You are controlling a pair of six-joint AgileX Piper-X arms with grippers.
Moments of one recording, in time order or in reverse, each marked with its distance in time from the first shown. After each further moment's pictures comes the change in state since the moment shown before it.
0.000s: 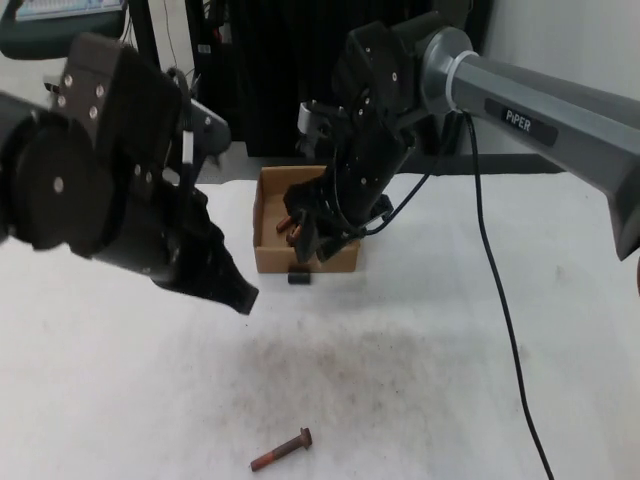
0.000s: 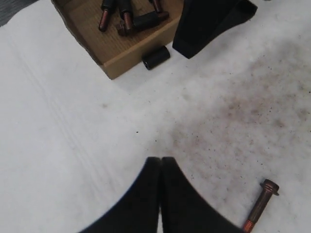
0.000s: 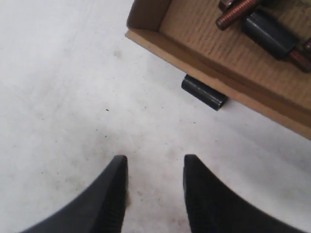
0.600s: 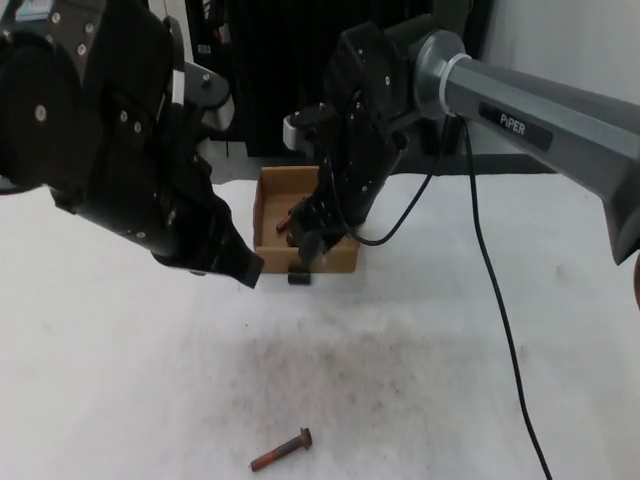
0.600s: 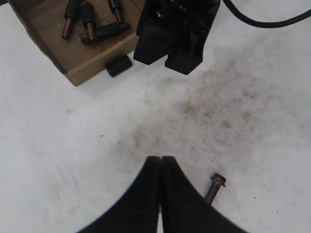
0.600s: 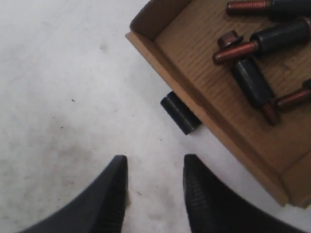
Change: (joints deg) left arm 0.6 0.0 -6.4 8.3 7.8 -1.6; right arm 0.5 0.0 0.0 -2.3 7.8 -20.6
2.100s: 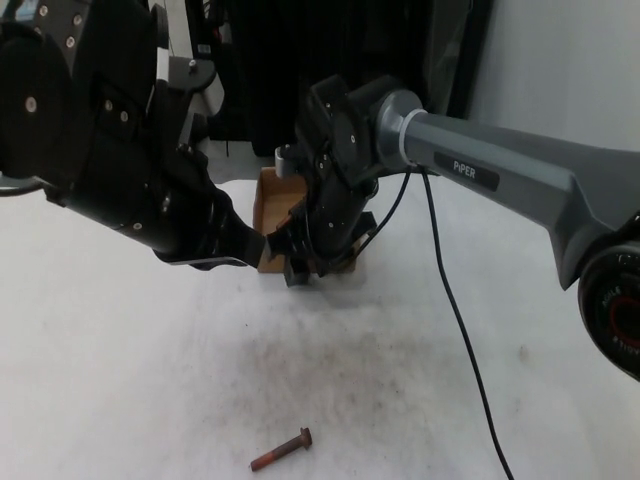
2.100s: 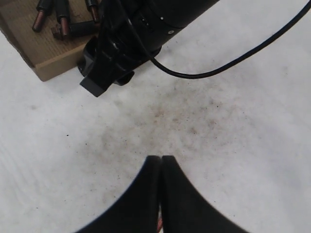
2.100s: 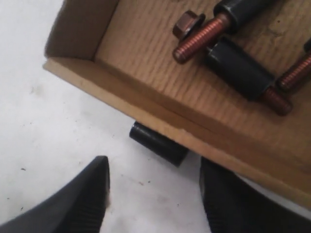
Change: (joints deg) left arm 1.2 0.0 0.0 0.1 7.3 -5.6; right arm 3.1 5.6 0.0 -6.3 8.9 23.1
